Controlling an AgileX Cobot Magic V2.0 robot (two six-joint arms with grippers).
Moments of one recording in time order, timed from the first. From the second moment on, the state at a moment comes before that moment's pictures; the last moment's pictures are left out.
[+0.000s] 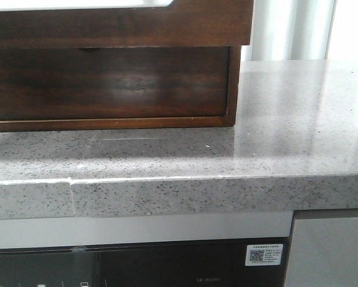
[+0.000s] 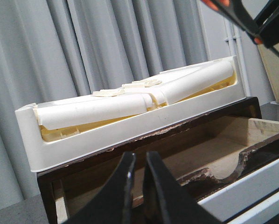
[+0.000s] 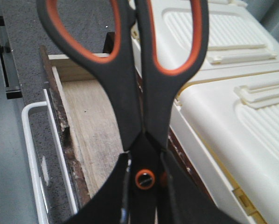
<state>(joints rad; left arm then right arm) -0.33 0.36 -0.35 0.63 -0.21 -0.41 0.55 1.34 -1.58 0.46 0.79 -0.86</state>
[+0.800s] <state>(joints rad) -0.33 0.36 -0.35 0.63 -0.21 -0.41 0.56 1.55 -1.58 0.43 0.78 -0.90</state>
